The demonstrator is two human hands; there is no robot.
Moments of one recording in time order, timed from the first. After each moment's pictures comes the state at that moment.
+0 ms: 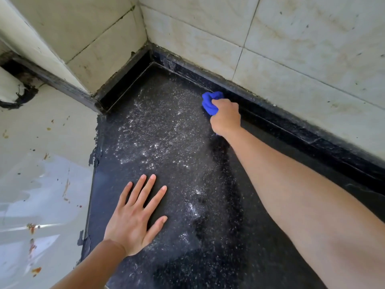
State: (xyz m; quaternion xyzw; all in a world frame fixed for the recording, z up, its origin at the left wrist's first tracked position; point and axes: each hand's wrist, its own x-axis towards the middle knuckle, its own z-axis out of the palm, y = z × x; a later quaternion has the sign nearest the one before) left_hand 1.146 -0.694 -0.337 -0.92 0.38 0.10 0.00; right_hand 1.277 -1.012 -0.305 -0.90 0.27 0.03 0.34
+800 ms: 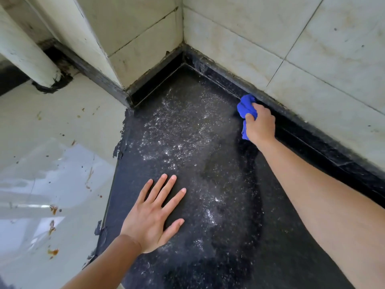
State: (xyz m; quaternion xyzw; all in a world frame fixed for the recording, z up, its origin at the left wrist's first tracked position) left_hand 1.146 -0.693 -0.340 -0.92 0.37 0.09 -0.01; right_hand 1.281 -1.028 -0.321 -0.91 0.28 -0.06 0.31
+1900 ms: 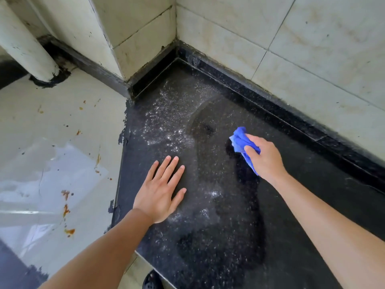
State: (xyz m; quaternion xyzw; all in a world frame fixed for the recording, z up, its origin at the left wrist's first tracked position) left_hand 1.145 -0.688 -0.344 -0.93 0.37 0.06 -0.04; right_hand 1.130 -0.996 -0.299 -0.91 0.21 -0.03 0.36
